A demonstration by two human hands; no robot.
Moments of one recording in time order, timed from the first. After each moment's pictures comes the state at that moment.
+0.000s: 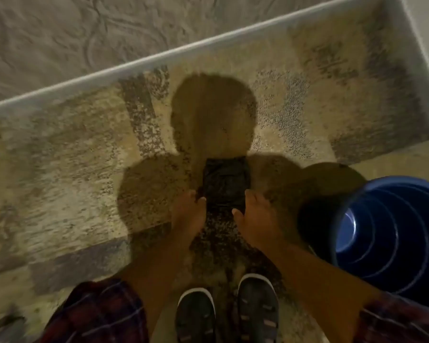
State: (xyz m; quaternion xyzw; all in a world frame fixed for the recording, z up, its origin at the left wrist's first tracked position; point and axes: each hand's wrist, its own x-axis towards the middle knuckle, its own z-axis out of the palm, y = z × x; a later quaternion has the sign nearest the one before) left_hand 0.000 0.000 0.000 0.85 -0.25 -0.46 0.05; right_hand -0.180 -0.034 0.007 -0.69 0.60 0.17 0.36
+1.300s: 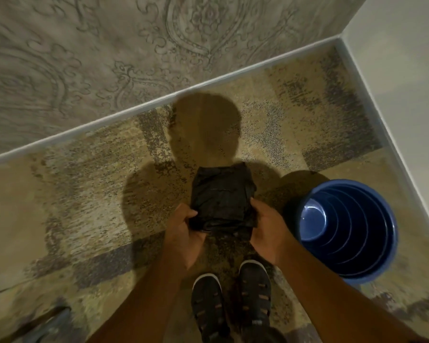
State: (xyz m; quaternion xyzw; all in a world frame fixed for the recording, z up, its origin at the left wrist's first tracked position) left_hand -0.001 0.022 0.194 0.49 0.23 -0.62 0.56; right_hand -0.171 -0.037 0.182 -0.03 0.59 -0.22 0.77
